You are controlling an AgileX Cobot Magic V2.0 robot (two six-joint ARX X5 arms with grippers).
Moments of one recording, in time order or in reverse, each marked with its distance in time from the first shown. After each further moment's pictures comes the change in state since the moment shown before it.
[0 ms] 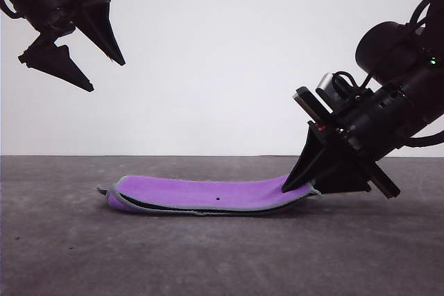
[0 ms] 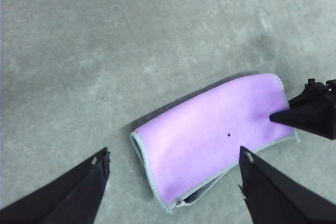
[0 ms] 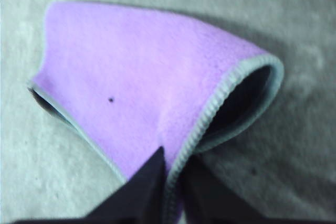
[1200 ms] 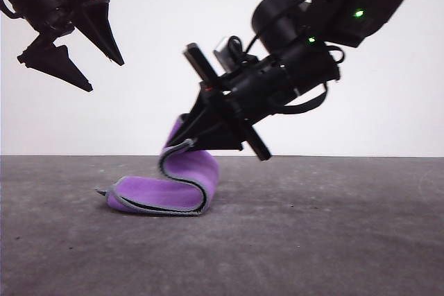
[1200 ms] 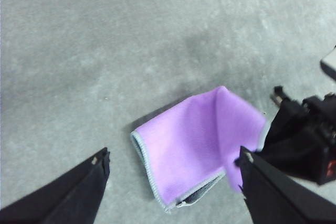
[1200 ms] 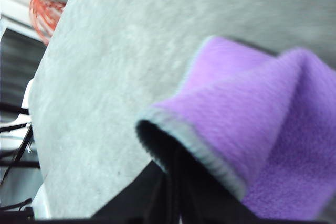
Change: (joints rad) left_arx 0.011 0.000 0.000 0.000 0.000 0.000; right_arx 0.287 0.187 0.344 0.025 -0.022 0.081
